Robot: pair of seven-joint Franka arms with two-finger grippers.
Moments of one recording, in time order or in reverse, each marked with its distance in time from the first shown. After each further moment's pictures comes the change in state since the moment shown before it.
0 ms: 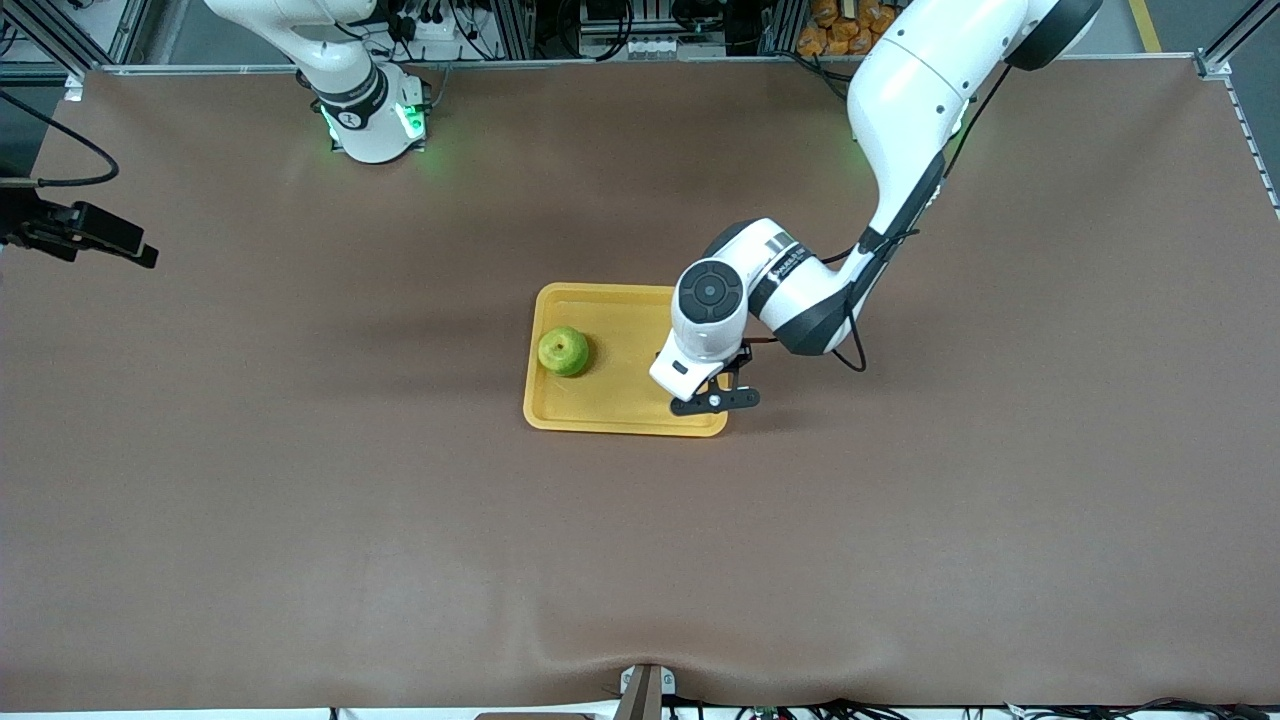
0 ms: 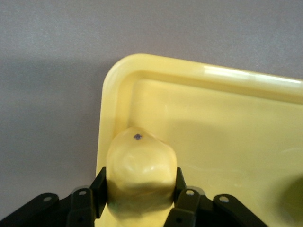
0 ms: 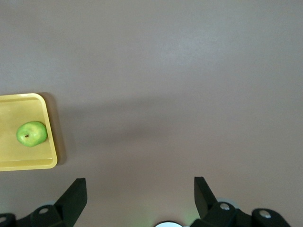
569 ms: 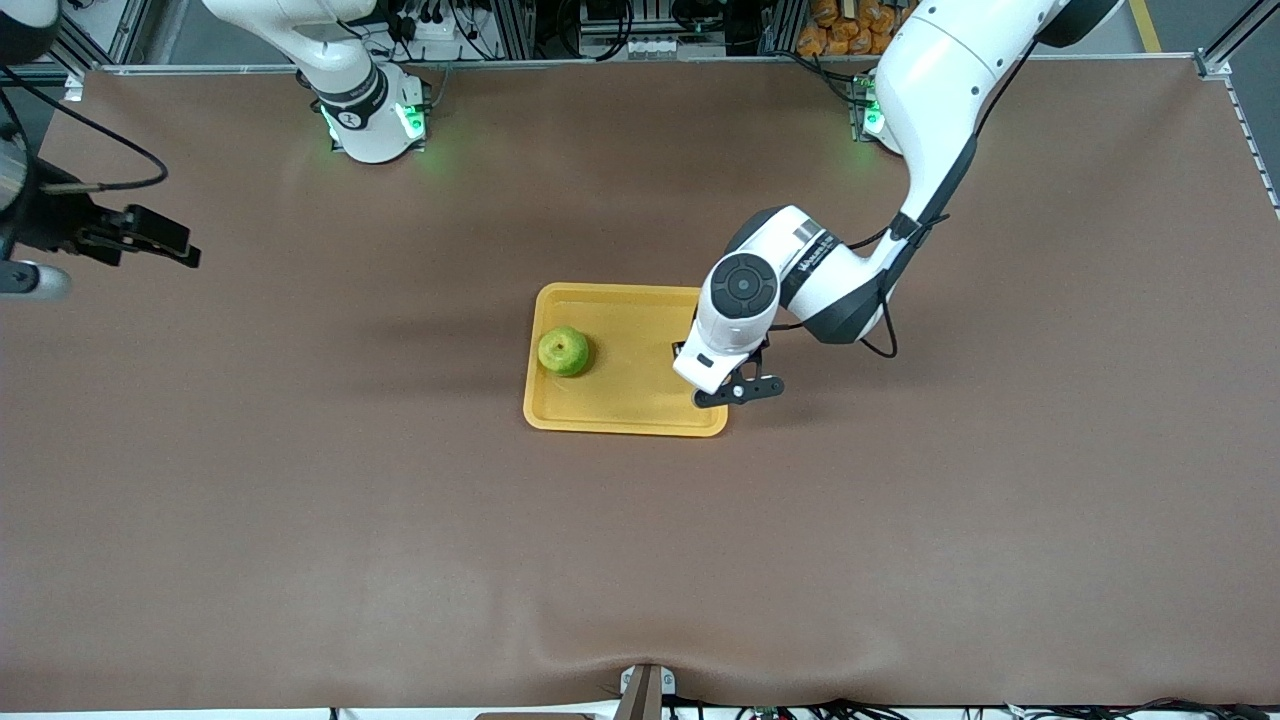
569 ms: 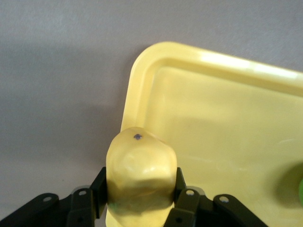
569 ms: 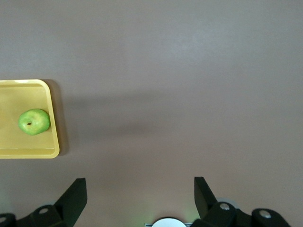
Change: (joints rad) left arm 0.082 -0.076 -0.047 -0.082 -0.048 0.000 0.000; right arm 0.045 -0.016 -0.001 -0.053 0.000 0.000 0.000
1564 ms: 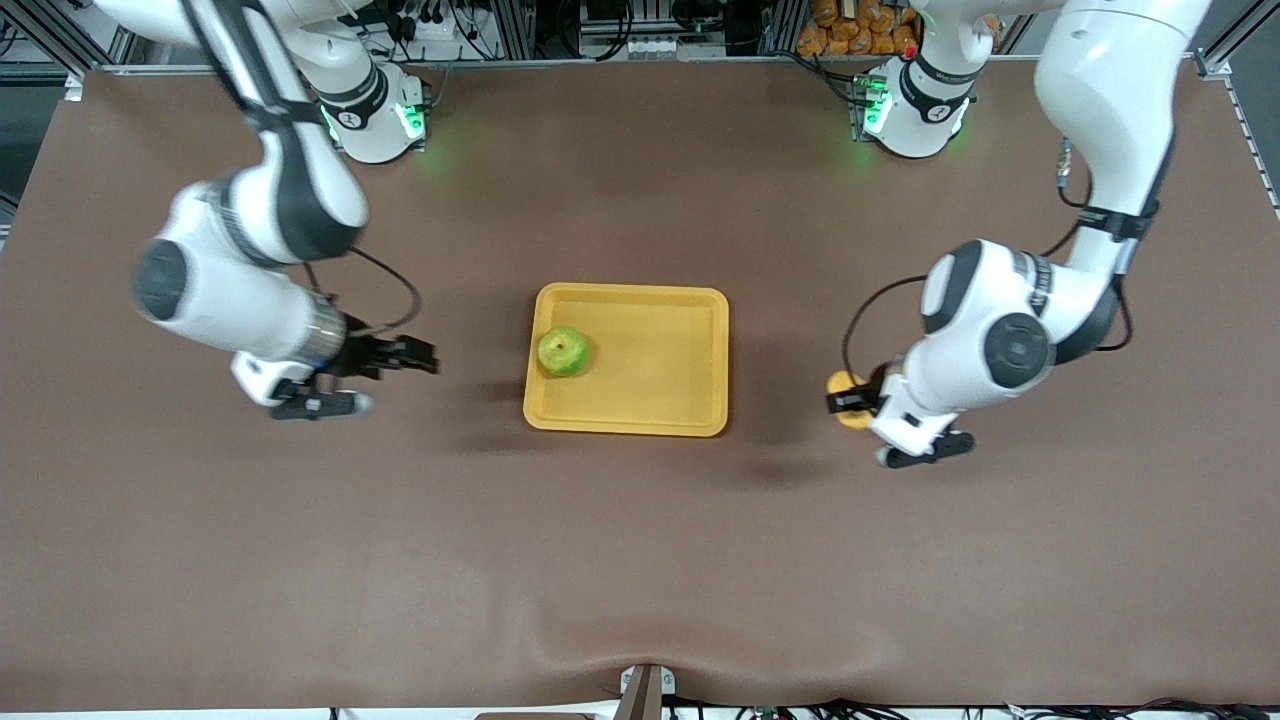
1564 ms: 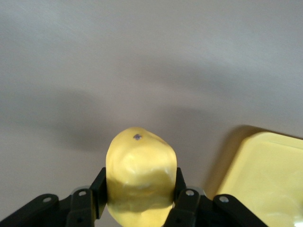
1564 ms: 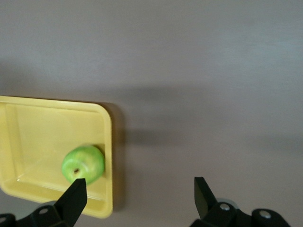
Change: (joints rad) left arm 0.339 -0.154 -0.009 -0.114 -0.176 0.000 0.326; right arm 0.222 0.213 0.001 -0.291 0.273 0.570 -0.011
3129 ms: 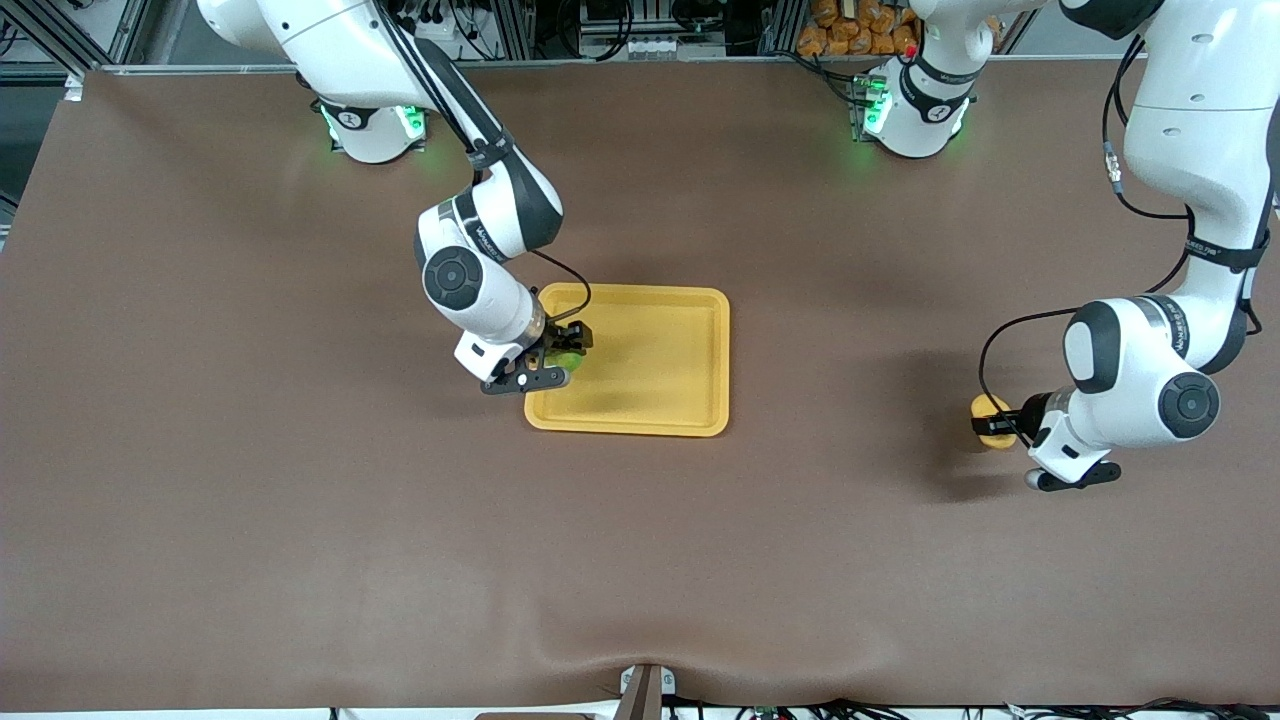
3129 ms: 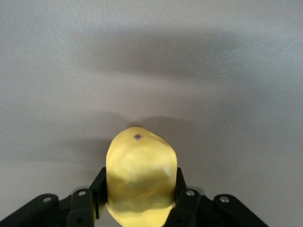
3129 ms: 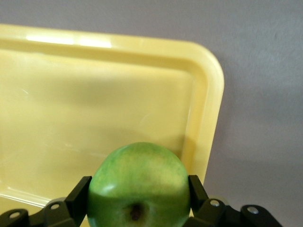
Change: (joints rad) left arm 0.182 0.112 0.273 -0.026 0.000 0.076 0.524; right arm 0.372 0.293 0.044 -0.033 0.002 0.364 0.231
